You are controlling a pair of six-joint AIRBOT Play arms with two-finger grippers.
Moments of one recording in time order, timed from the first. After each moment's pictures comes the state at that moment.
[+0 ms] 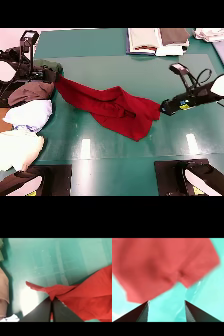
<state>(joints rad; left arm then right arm) -0.16 -1.12 1.22 1.46 -0.90 -1.48 0.09 -0.92 0.95 -1.30 1.33 1.40</state>
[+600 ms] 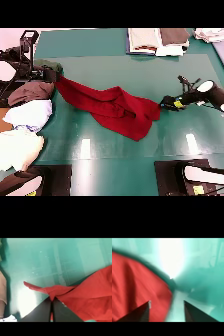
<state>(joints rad) -0.16 -1.12 1.22 1.44 -0.90 -1.49 -0.16 -1.37 0.91 -1.05 1.04 1.35</state>
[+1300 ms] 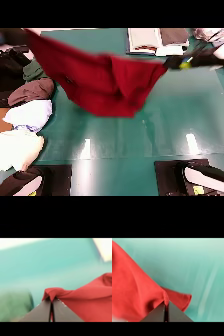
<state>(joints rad) -0.16 -0.96 1.62 1.52 -0.87 -1.49 -0.04 -1.18 1.45 -1.05 1.05 1.30</state>
